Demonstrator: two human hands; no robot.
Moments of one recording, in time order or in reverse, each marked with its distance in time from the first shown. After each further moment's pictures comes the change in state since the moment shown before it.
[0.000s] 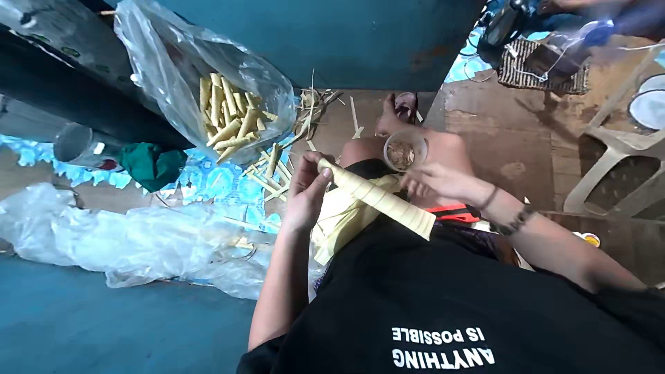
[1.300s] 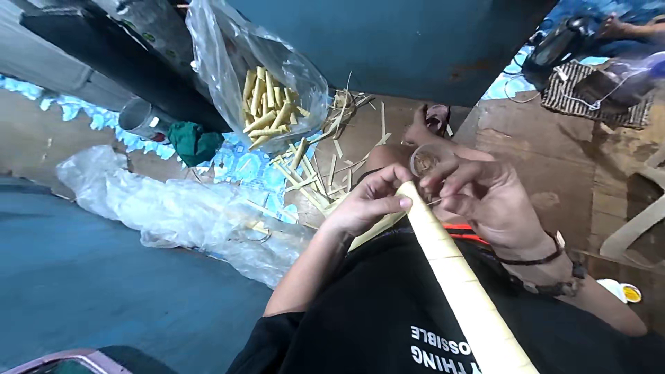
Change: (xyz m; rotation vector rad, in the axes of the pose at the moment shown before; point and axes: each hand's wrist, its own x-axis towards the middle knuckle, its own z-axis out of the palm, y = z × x) left_hand 0.004 0.021 0.049 -0.376 -0.390 -0.137; right_hand -0.040 -0.100 0.025 0.671 0.195 -0.813
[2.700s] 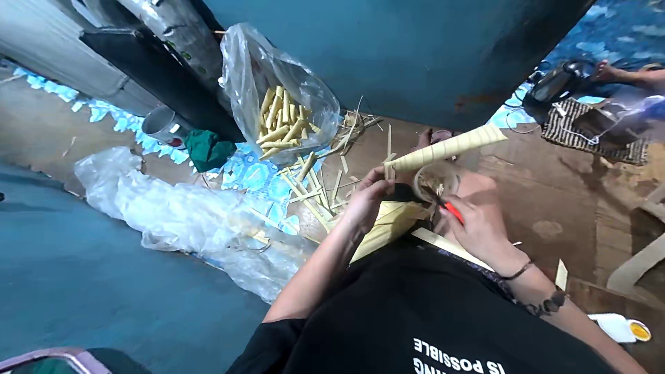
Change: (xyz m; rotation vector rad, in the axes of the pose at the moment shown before) left_hand 0.016 -0.024 -0.019 0.091 0.638 -0.060; right_hand -0.048 0.057 -0.047 -1.209 0.003 0.252
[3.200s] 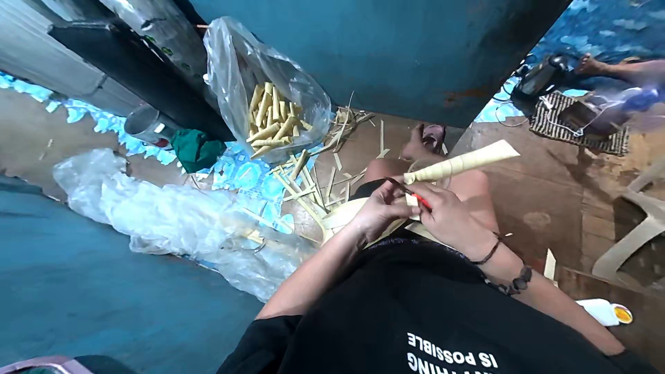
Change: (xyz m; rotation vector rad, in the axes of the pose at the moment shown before) left_hand -0.013 -0.016 0.017 0.027 -0.283 -0.188; right_hand 0.027 -0.041 0.006 0.103 -0.014 -0.114
